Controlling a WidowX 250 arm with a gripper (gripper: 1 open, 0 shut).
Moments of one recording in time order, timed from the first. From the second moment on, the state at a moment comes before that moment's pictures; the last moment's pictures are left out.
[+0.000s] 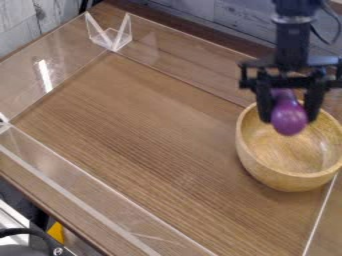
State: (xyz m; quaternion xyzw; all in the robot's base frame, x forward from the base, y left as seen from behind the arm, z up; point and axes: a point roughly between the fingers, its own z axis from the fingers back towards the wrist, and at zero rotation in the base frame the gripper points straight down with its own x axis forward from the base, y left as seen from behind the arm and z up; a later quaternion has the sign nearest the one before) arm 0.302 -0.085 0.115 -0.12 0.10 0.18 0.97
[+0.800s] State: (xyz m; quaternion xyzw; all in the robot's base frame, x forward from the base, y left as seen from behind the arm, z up) arm 0.255 -0.021 0.099 -0.08 0.11 0.00 0.99
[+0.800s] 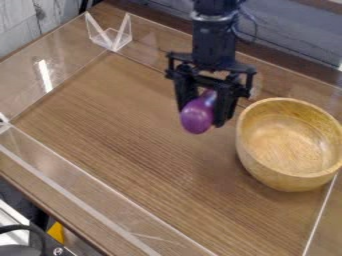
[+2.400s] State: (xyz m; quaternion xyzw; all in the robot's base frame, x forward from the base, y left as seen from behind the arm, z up) arm 0.231 -0.017 0.045 -0.05 0.06 -0.05 1.00
